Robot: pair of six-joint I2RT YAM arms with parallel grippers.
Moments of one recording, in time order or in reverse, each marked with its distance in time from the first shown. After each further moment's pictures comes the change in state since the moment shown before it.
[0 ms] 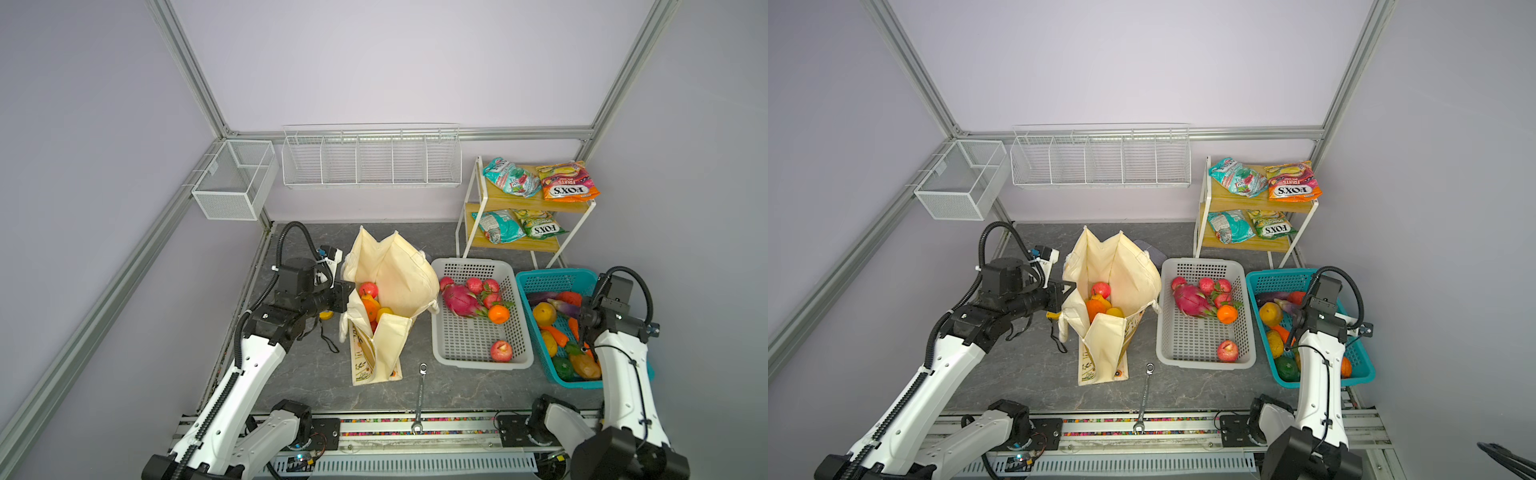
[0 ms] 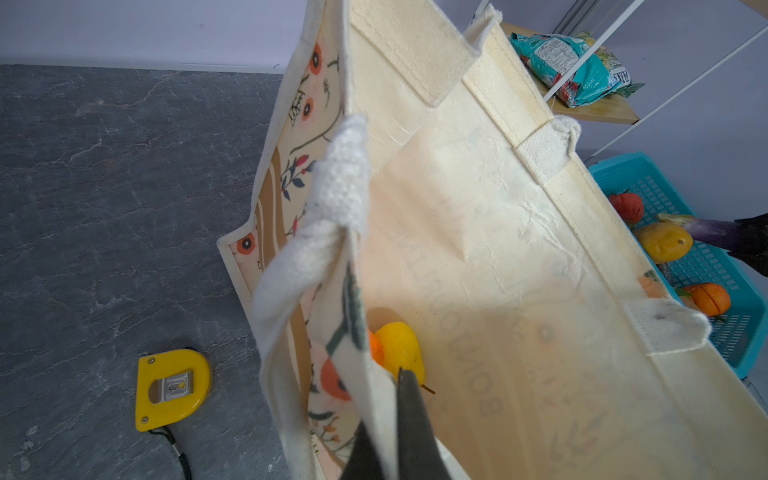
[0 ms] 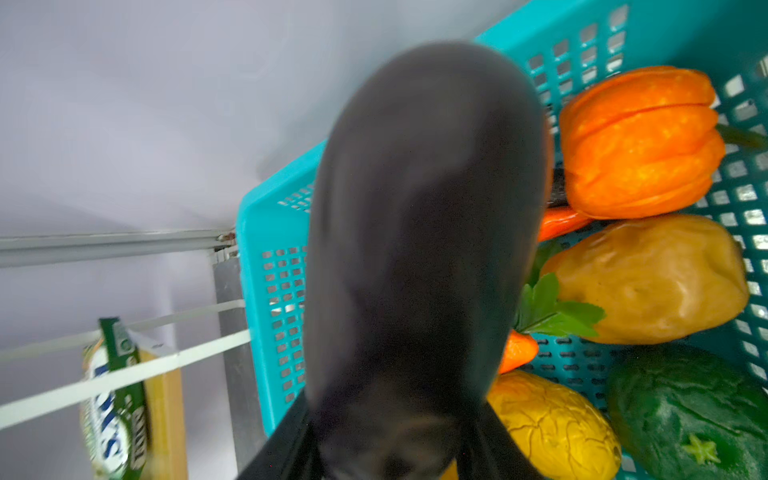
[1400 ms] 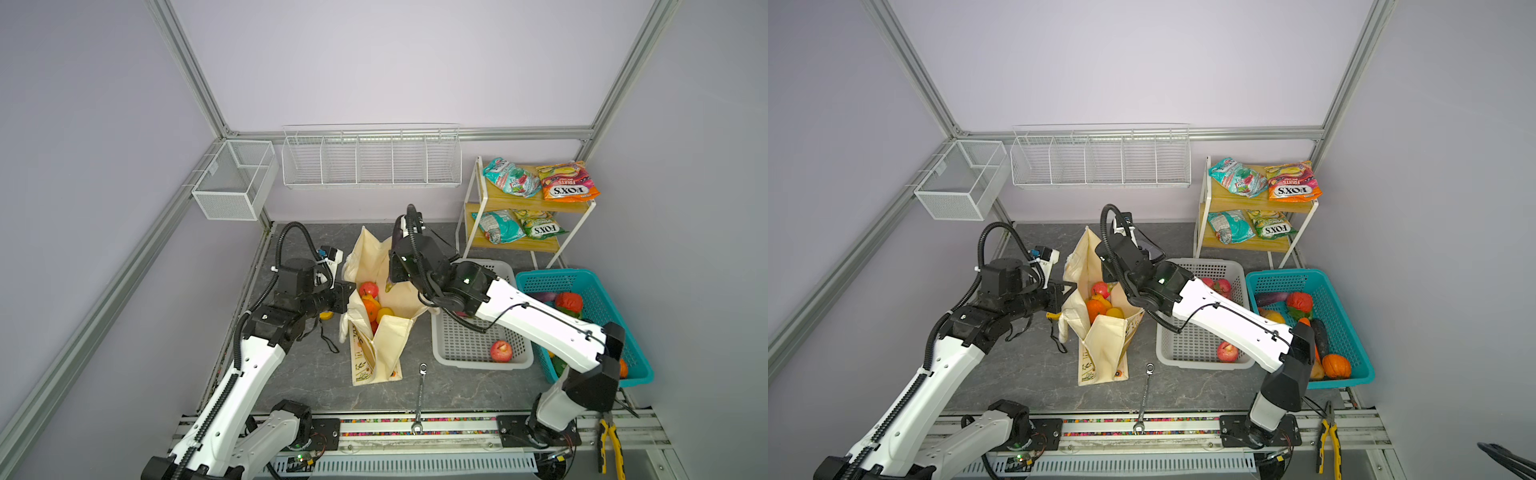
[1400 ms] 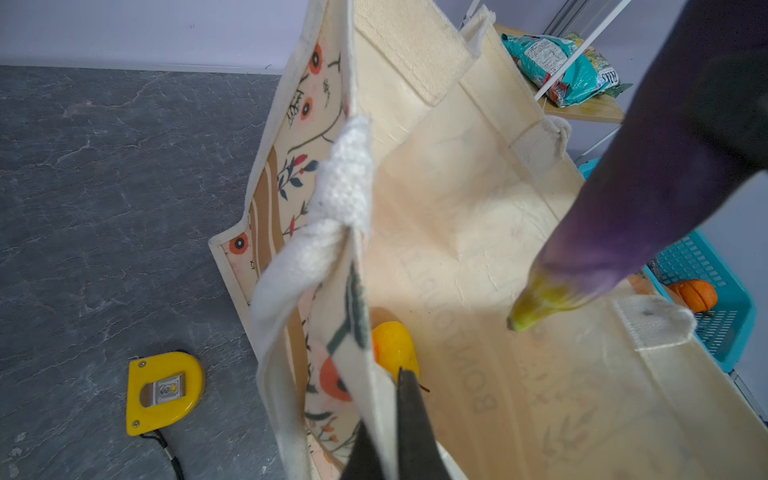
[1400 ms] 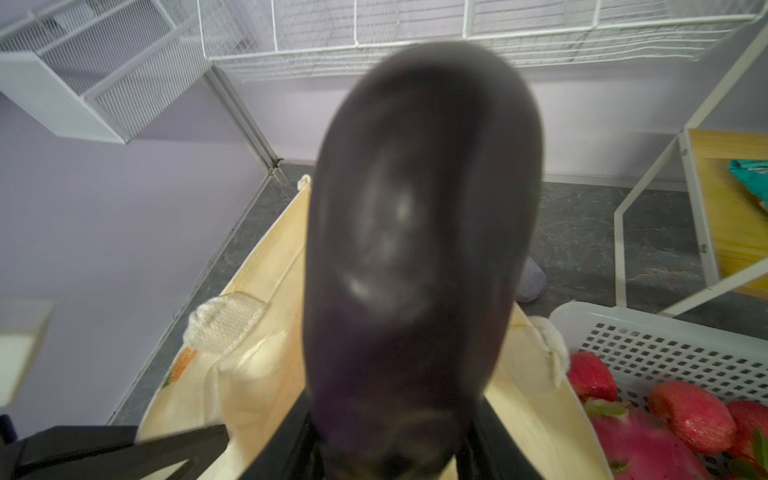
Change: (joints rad) left arm -0.001 -0.009 0.000 0.000 0.017 -0.001; right arm 1.393 0.744 0.885 0.126 0.214 -0.858
